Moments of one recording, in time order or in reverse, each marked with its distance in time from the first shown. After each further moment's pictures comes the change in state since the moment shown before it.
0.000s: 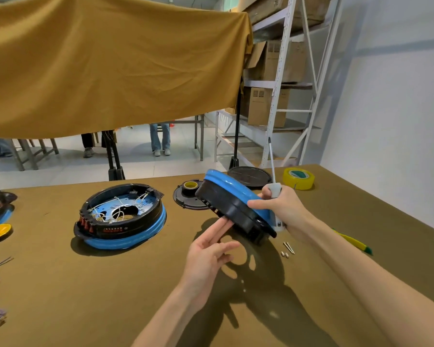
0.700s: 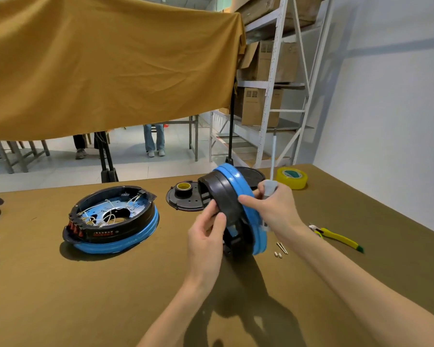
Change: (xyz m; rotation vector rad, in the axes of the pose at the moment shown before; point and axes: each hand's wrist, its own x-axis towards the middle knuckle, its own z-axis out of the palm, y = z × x) left_hand 0.004 0.022 0.033 0.076 0.187 0.334; right_hand -0.017 -0.009 0.015 0.026 0.210 -0.147
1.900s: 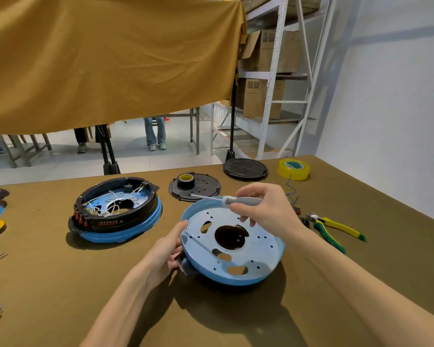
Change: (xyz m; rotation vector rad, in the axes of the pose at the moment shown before) left_hand 0.039 -0.063 -0.109 0.116 -0.097 -0.704; right_hand -0.018 0.005 0.009 -0.097 -0.206 -0.006
